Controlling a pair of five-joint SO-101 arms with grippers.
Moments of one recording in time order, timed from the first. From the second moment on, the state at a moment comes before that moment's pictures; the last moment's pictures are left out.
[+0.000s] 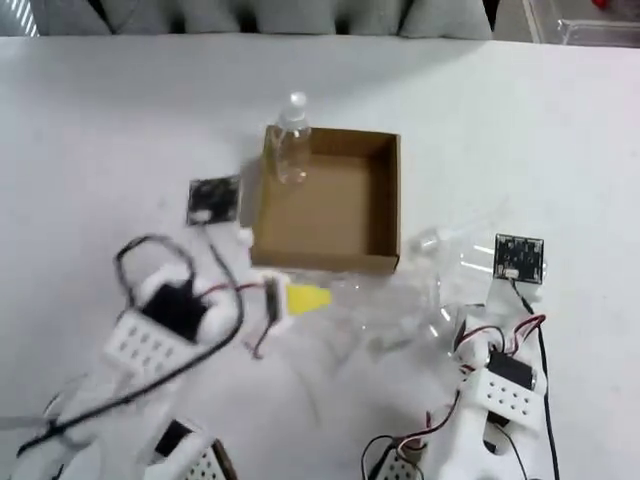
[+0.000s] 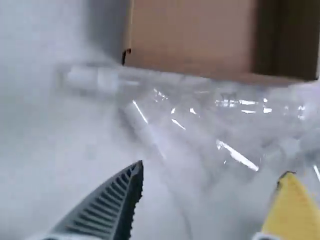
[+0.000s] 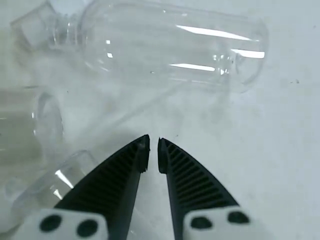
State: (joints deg) left arm 24.6 -44.0 47.0 74.6 36.5; right arm 20.7 -55.6 87.3 30.9 17.0
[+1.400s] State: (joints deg) left arm 27.6 2.0 34.6 63.4 45.9; right arm 20.7 -55.6 87.3 30.9 21.1
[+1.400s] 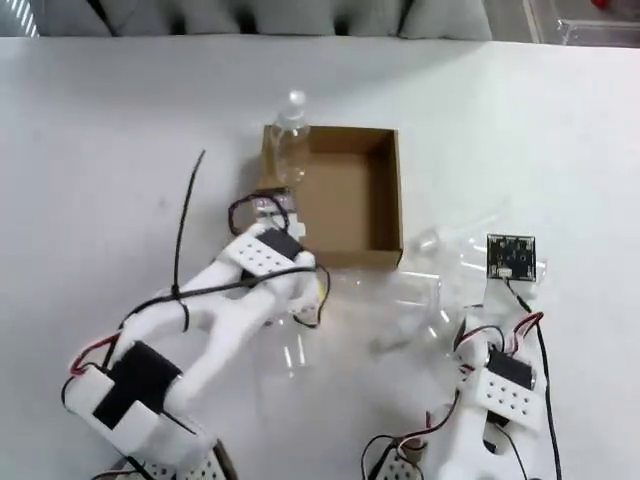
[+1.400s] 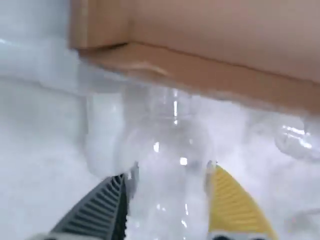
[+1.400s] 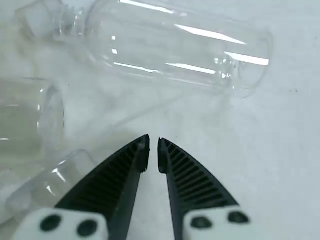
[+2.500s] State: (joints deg) left arm -6.6 -23.0 45.0 75.6 15.7; right arm 20.7 -55.6 87.3 30.9 21.1
